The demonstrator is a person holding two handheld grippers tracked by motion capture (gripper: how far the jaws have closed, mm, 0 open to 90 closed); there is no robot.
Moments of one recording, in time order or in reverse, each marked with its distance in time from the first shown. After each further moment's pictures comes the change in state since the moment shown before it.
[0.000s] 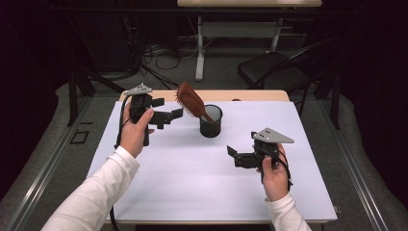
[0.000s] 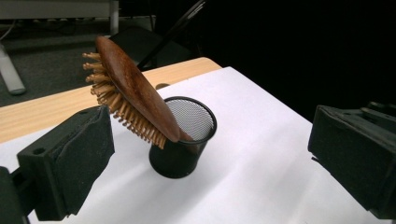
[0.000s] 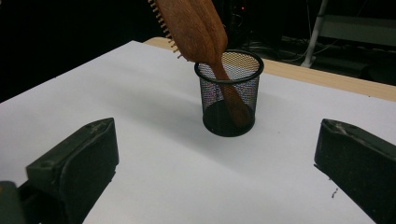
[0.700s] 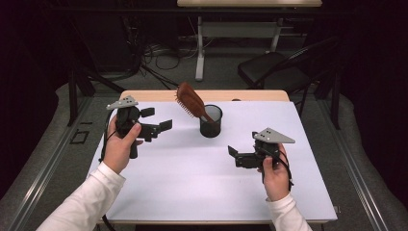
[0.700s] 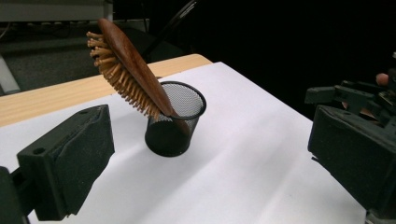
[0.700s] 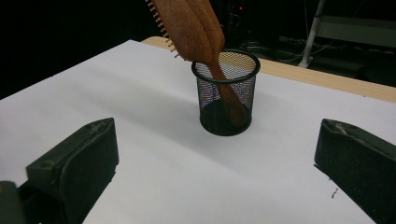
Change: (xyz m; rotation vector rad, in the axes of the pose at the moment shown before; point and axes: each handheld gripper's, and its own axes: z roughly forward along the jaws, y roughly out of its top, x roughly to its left) left arm -0.005 -0.026 -0.038 -0.021 -0.026 0.005; right arm -0.001 0.000 -0.002 0.002 -0.009 -0.004
